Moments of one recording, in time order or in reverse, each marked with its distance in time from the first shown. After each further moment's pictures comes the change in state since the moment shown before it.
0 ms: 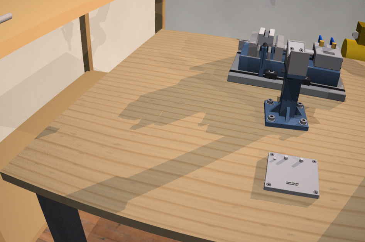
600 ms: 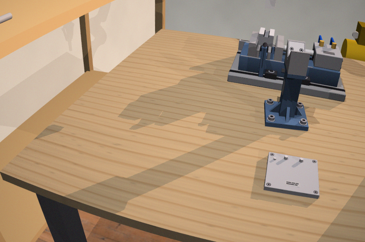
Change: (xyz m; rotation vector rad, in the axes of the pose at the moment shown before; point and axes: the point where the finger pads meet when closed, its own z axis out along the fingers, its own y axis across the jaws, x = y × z) arm 0.000 -0.001 0.003 0.005 0.000 0.000
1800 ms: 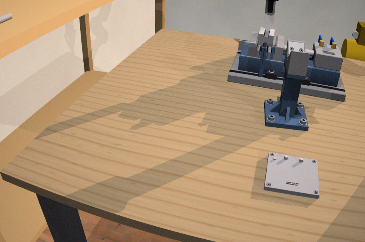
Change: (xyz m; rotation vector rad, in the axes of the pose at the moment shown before) arm -0.001 0.001 0.044 0.002 -0.005 -0.012
